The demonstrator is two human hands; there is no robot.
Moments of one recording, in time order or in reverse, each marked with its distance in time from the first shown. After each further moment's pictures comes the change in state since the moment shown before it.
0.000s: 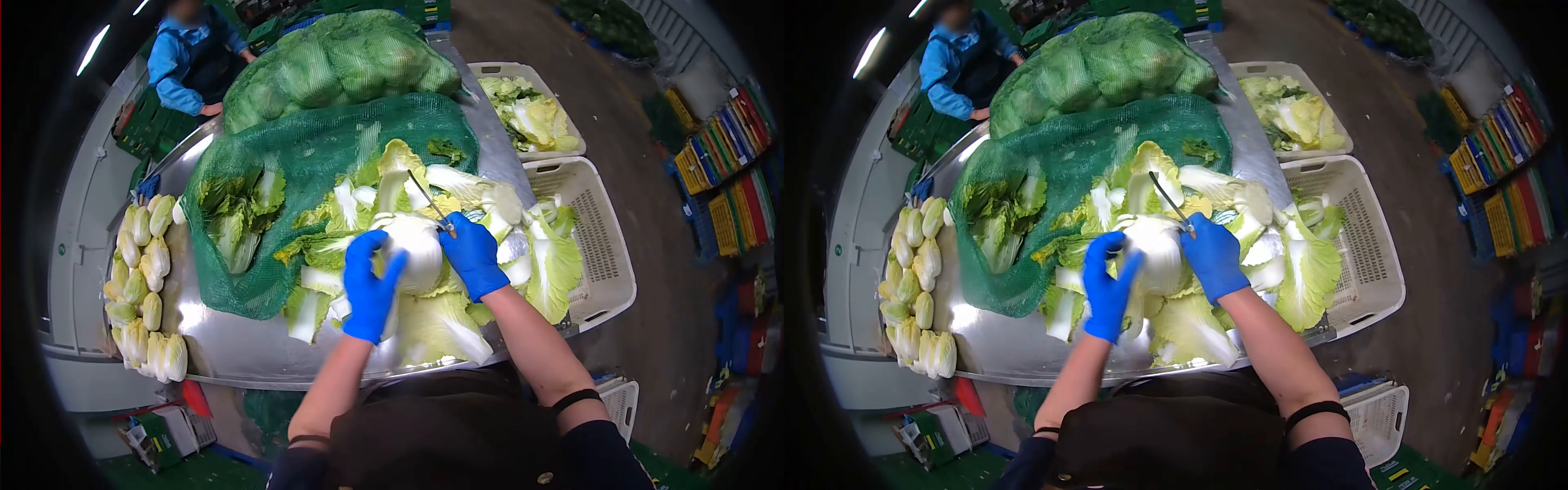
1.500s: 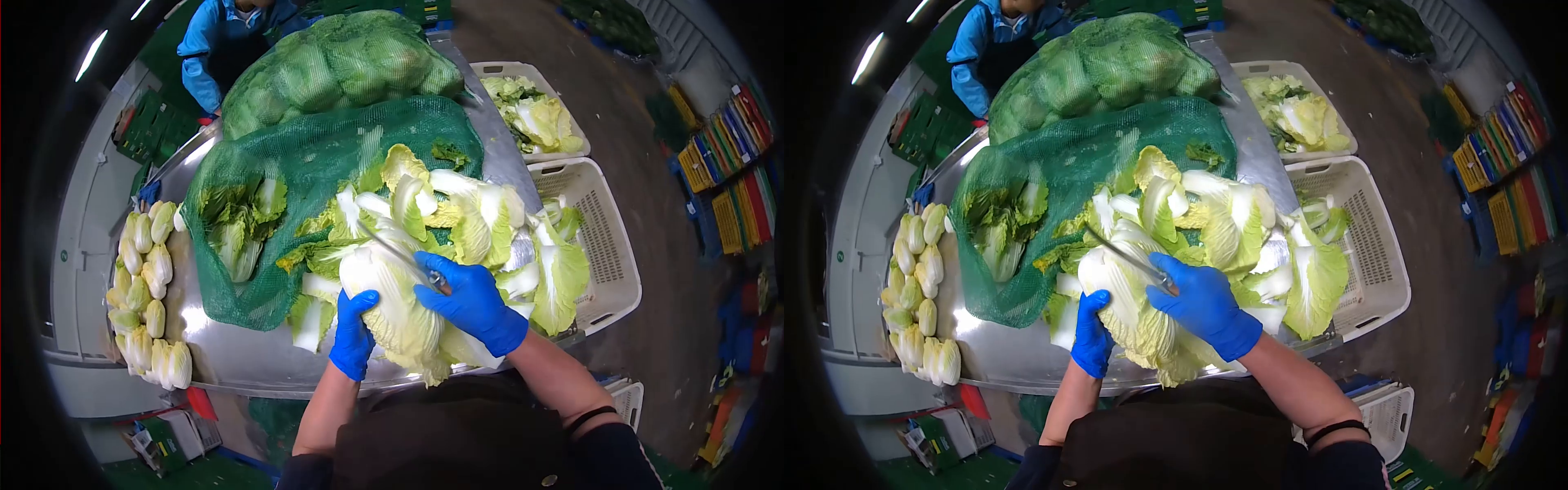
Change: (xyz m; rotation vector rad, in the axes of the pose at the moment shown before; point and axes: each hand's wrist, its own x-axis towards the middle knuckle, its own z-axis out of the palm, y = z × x) left_hand -0.017 0.004 -0.036 -1.188 -0.131 -0.815; right_hand -0.052 -0.038 -0.027 0.400 -0.136 -0.278
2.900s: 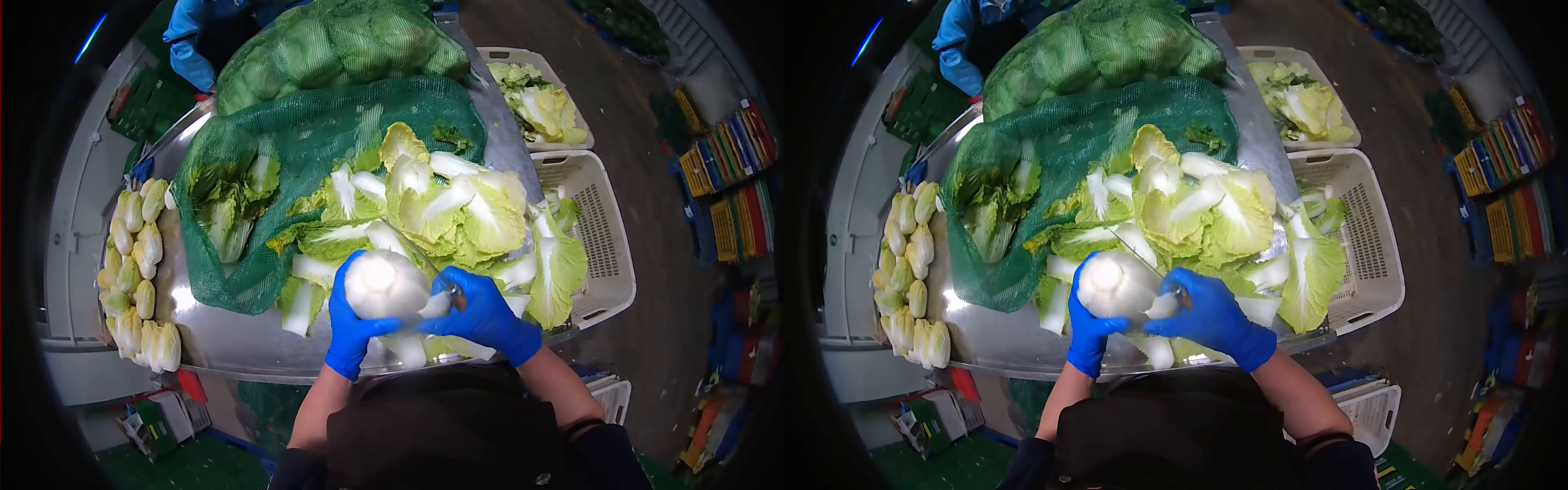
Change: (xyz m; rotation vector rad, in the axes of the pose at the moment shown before) left_hand -0.014 -0.012 -0.010 0.651 0.033 0.314; right_hand -0.025 -0.006 -0.025 0.328 -0.286 0.290
